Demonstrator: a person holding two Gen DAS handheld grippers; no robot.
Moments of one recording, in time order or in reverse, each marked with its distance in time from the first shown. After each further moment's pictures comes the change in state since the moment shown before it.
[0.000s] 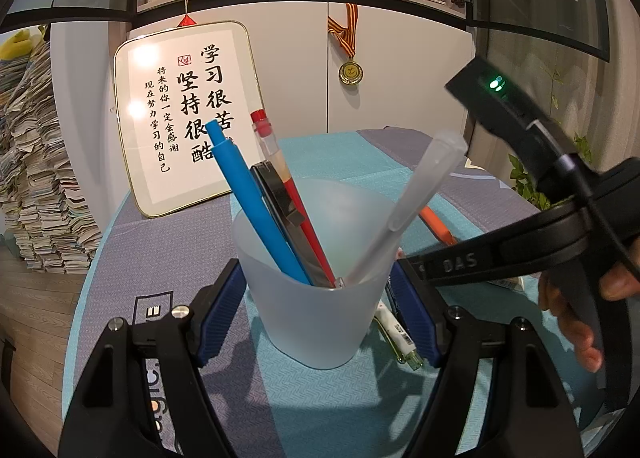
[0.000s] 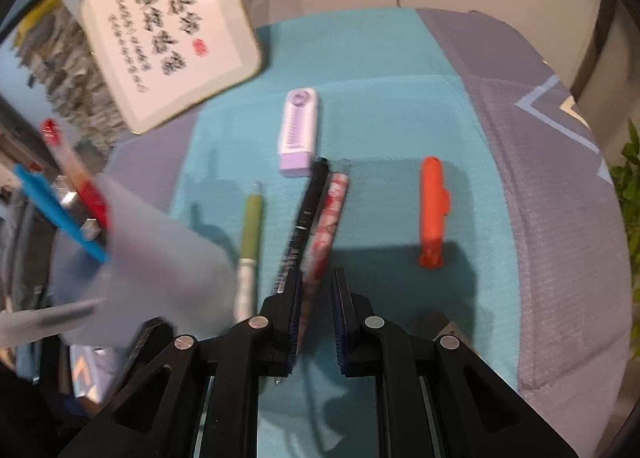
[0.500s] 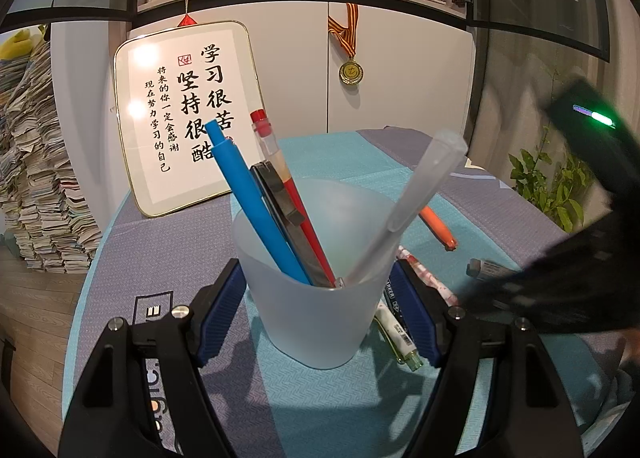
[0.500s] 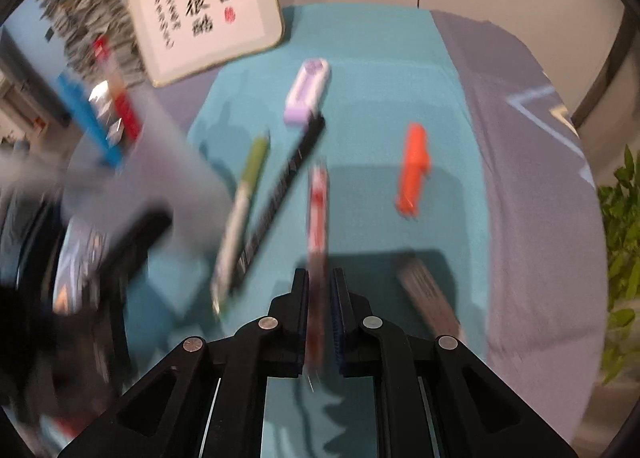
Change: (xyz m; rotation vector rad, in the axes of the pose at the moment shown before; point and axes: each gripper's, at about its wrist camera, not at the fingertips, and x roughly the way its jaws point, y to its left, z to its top) left arm 0.001 0.000 0.000 0.002 0.000 0.001; right arm -0.028 -0.010 -0.040 -0.150 0.045 -0.023
